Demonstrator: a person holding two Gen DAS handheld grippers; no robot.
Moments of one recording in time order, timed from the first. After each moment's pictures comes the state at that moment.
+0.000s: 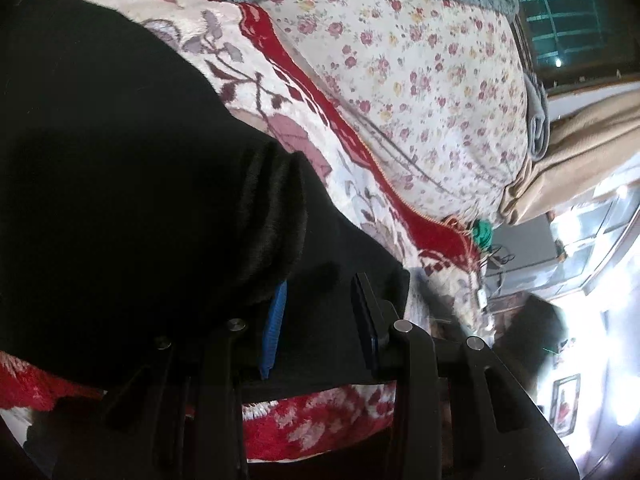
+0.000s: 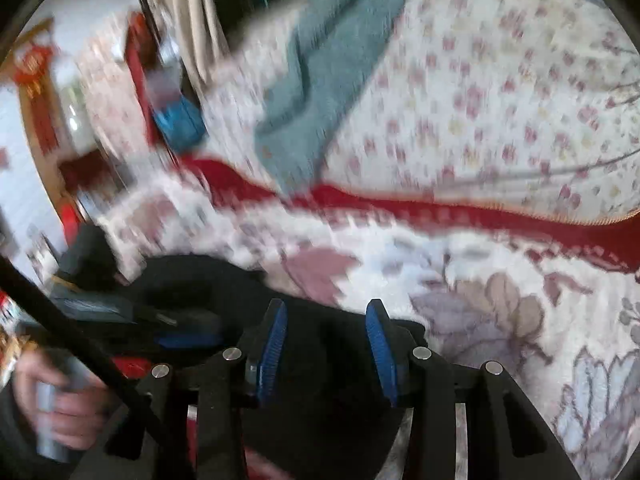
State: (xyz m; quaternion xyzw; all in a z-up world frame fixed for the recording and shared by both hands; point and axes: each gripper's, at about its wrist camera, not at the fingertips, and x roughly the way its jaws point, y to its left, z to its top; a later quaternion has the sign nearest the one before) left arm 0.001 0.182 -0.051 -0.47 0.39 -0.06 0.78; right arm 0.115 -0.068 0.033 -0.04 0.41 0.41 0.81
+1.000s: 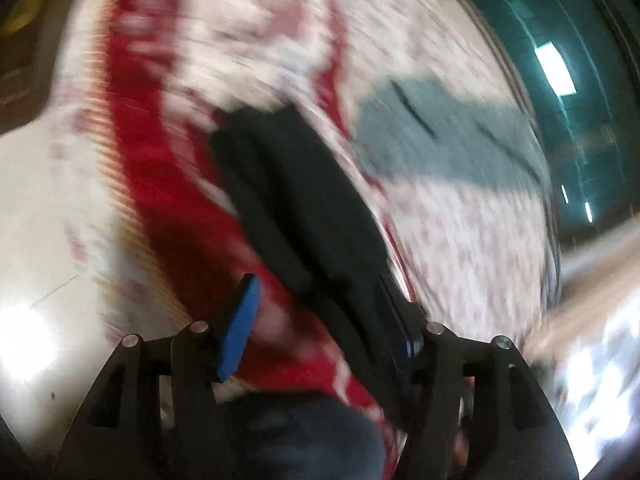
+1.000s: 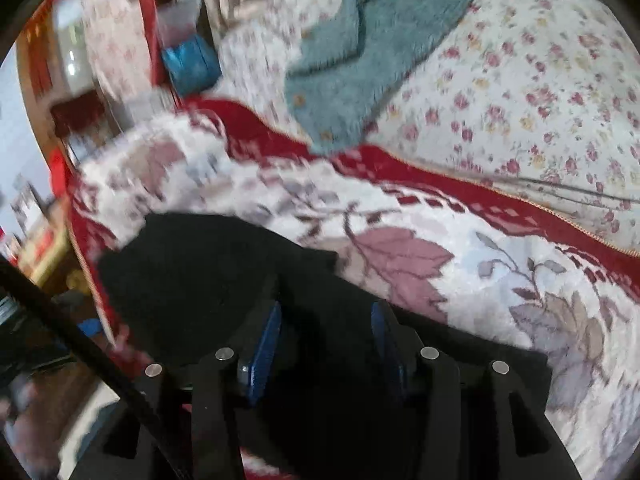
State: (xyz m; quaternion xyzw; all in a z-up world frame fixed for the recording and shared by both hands) left arm -0.184 0.307 -0.057 -0.57 0.20 0.18 0.78; right arm 0.065 0.026 0.042 -0.09 0.41 0.43 0.80
